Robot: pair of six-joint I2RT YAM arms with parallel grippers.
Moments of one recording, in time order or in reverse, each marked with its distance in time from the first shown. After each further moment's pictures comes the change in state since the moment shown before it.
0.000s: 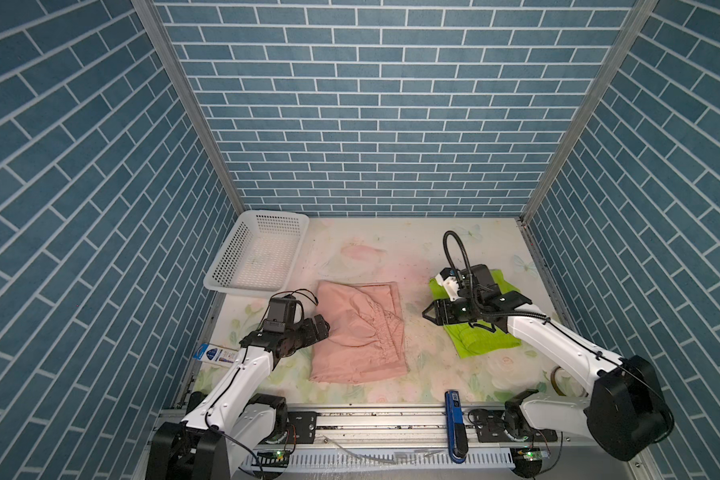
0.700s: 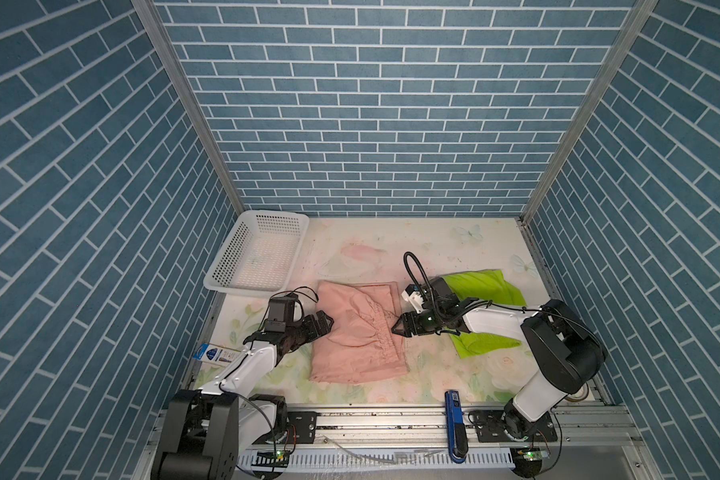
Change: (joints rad) left arm 0.051 0.173 -0.054 0.296 0.140 -0.005; right arm 0.156 0.368 -0.023 0.373 -0.082 0.117
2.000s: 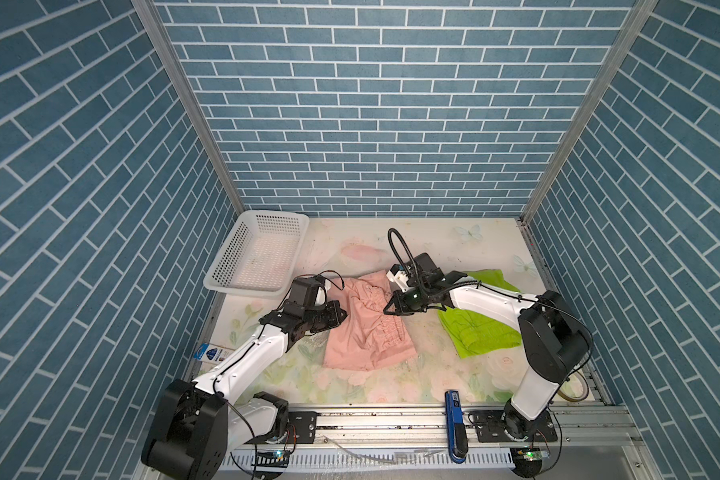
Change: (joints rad) left arm -0.267 0.022 0.272 -0.156 -0.009 -0.078; right arm -0.008 0.064 0.403 -0.380 -0.029 -0.035
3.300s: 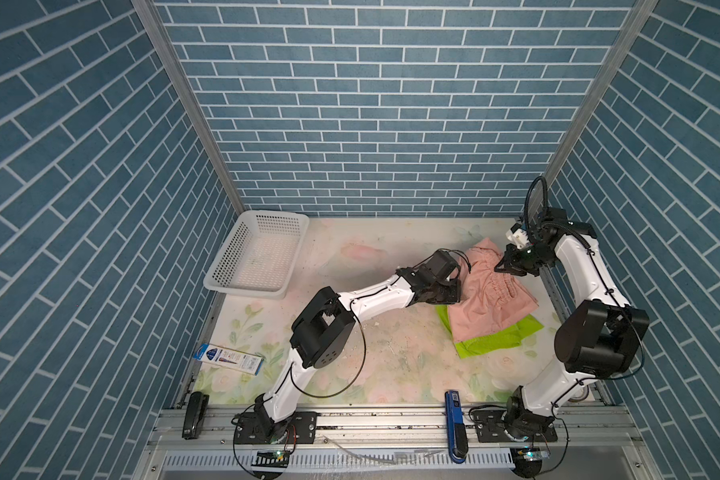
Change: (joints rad) left arm -0.588 1.012 1.116 -0.035 -0.161 -0.188; right arm -0.832 0.005 0.446 -0.753 0.105 -0.450
